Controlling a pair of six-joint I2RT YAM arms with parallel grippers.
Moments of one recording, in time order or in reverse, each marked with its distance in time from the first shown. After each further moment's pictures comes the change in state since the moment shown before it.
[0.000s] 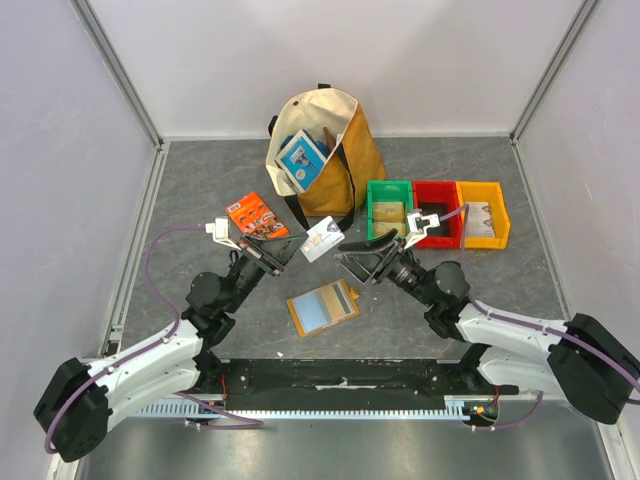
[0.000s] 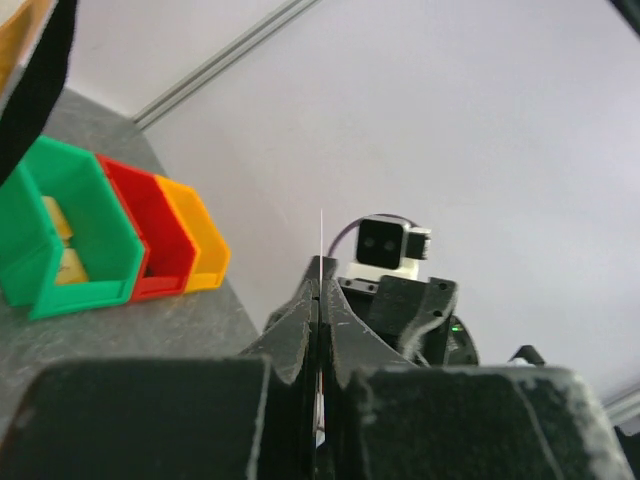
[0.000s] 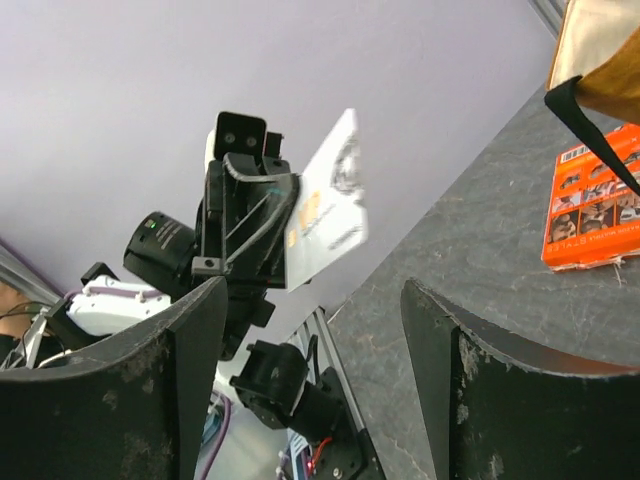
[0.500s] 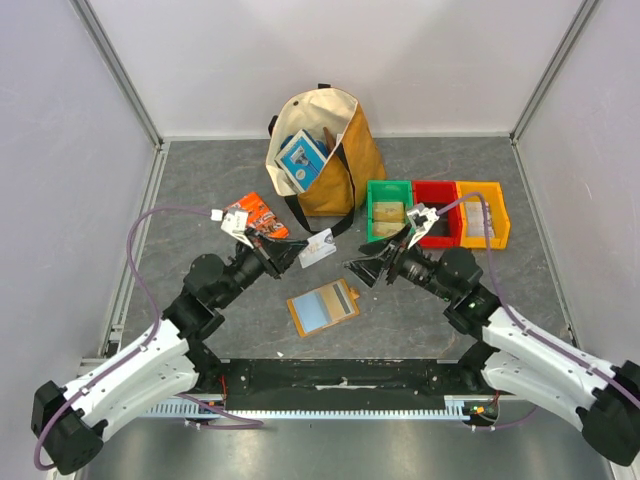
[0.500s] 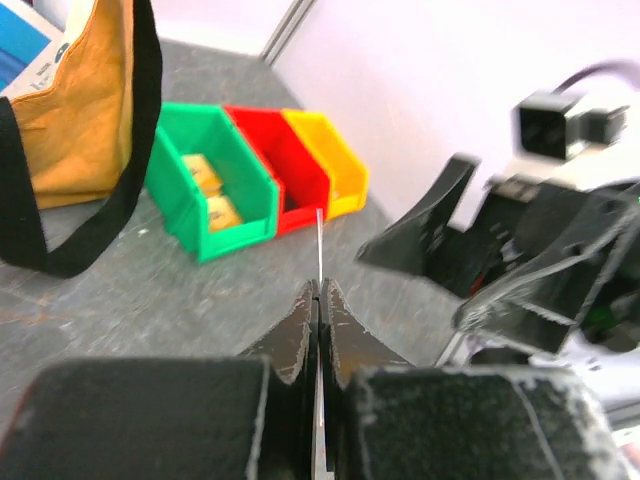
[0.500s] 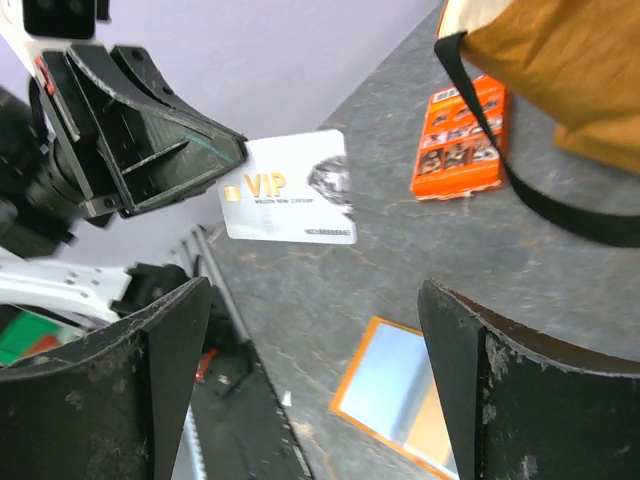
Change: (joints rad) left arm 0.005 -0.105 0.235 -0.627 0.094 0.451; right arm -0.100 -0.269 0.179 -0.755 -0.115 -0.376
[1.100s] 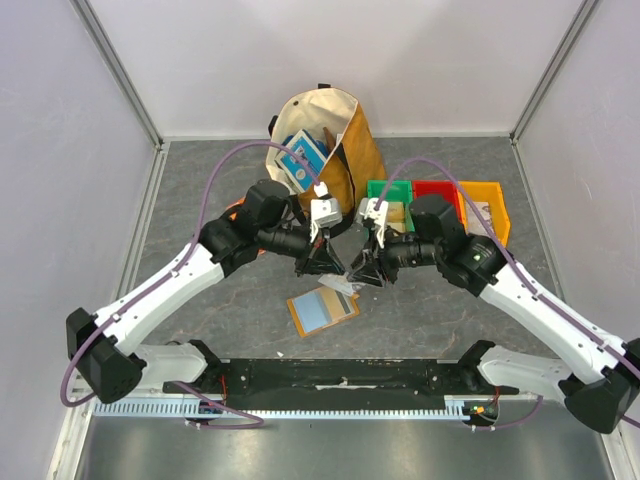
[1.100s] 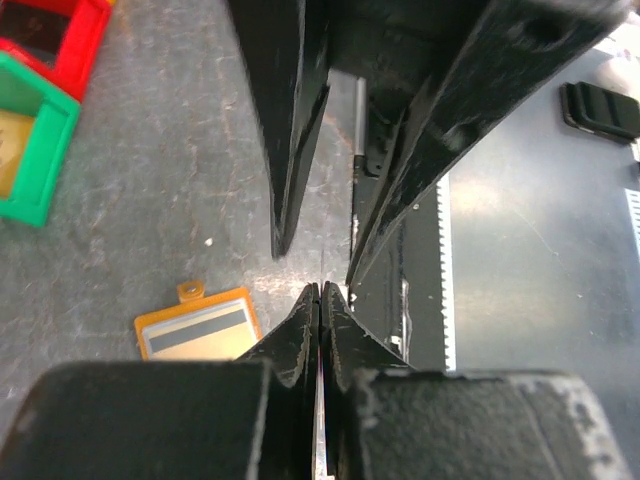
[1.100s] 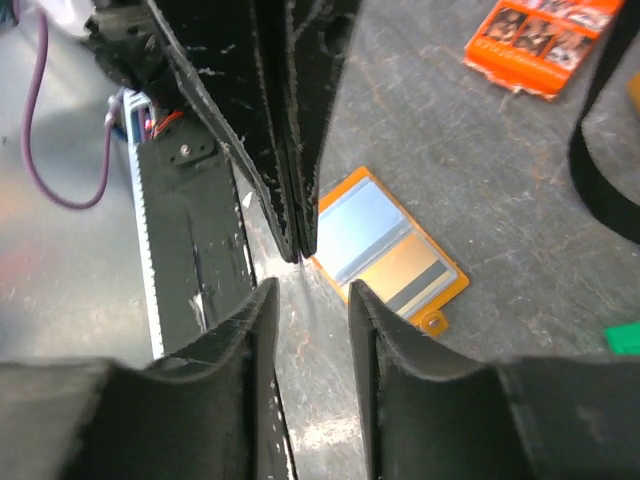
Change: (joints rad) left arm -0.011 0.558 0.674 -0.746 0.779 0.732; right arm 0.002 0.280 0.573 -0.879 -0.375 -0.633
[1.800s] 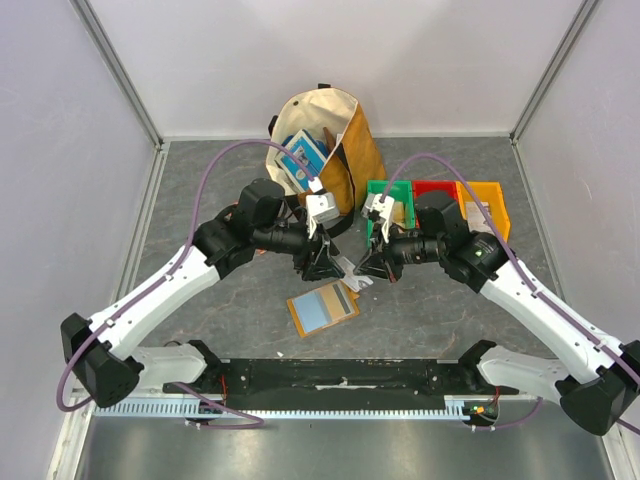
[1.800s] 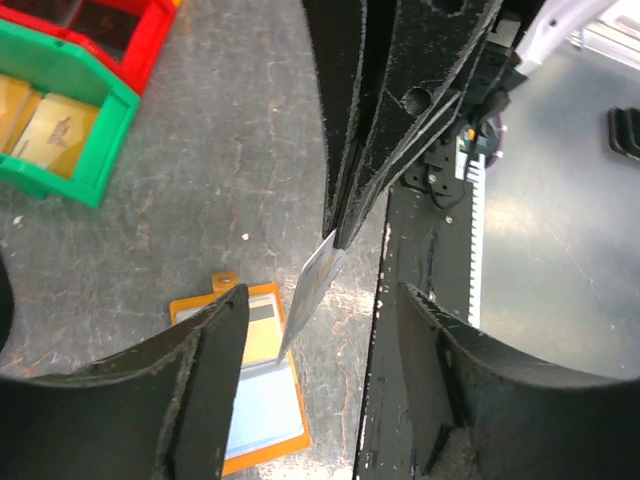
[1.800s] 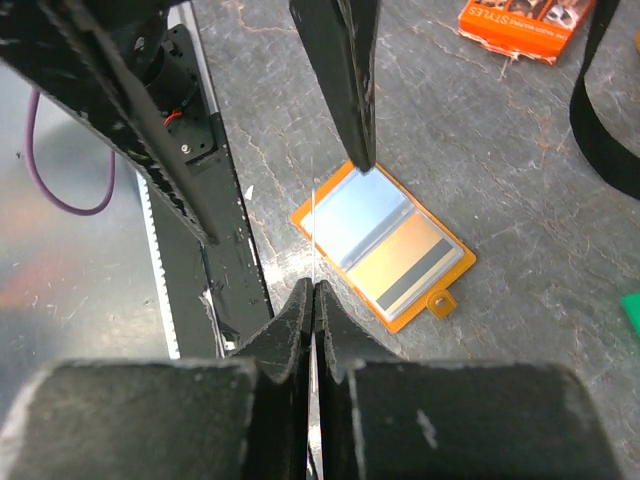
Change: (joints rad) left arm 0.000 -0.058 -0.019 0.029 -0.162 -0.056; right arm -0.070 -0.016 -0.031 0.010 -0.002 0.061
